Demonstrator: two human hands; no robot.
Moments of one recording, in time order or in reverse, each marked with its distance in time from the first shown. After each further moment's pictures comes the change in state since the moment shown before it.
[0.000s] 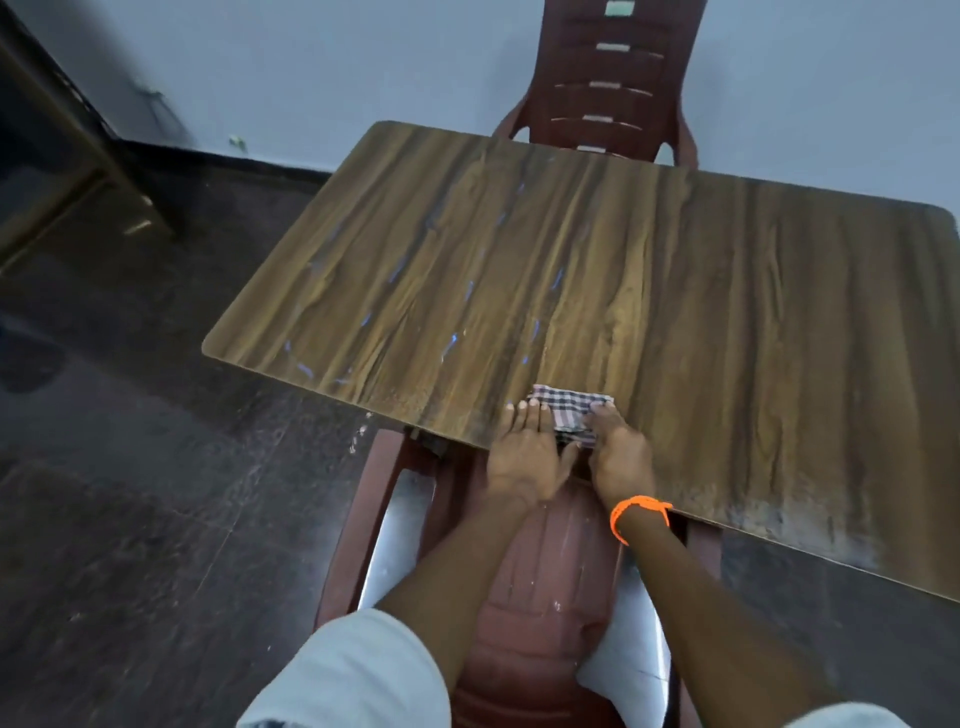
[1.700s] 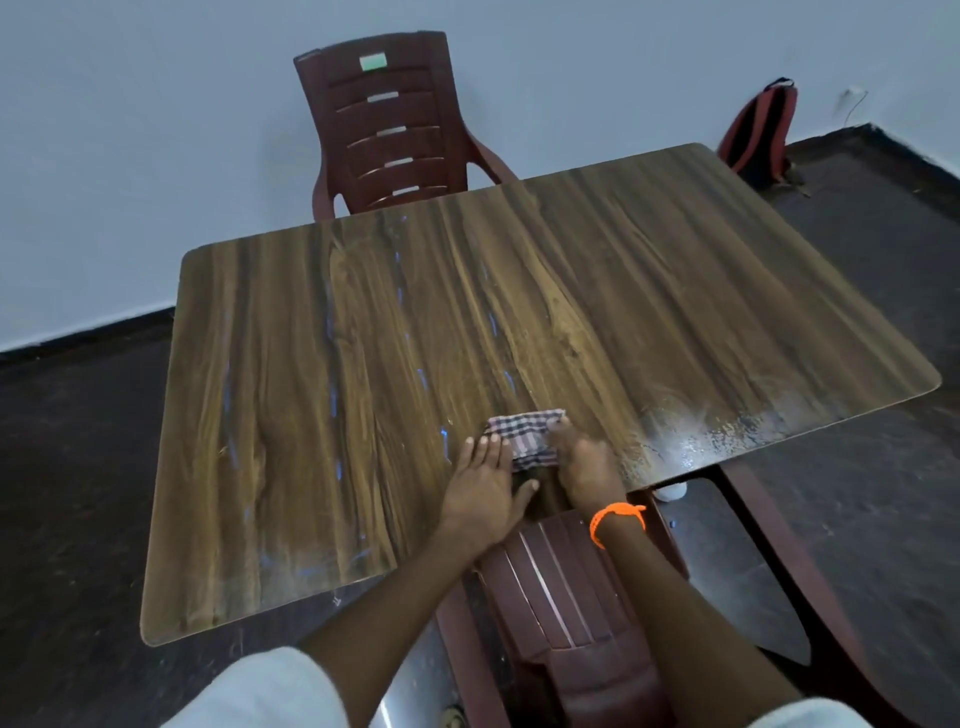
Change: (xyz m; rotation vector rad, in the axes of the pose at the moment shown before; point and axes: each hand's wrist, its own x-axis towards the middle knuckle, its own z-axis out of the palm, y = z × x) left_hand 0.073 -0.167 -0.052 0.228 -0.109 0.621; right_hand 0.033 -0.117 0.077 -0.061 0.250 0.334
